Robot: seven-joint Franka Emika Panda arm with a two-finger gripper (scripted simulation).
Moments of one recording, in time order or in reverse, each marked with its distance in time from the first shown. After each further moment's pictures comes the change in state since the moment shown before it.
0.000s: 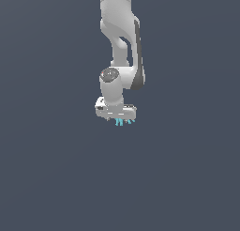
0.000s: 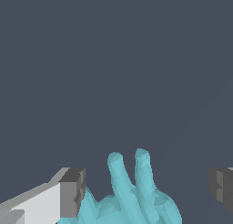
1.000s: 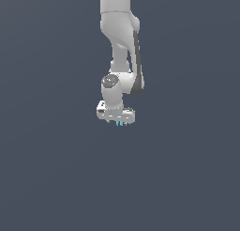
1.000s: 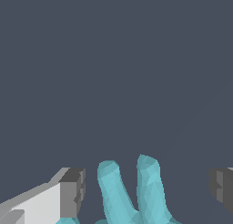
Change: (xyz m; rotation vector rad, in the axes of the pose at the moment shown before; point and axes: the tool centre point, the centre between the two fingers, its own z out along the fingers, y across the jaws) arm -0.009 0.004 0.035 0.004 0.005 0.023
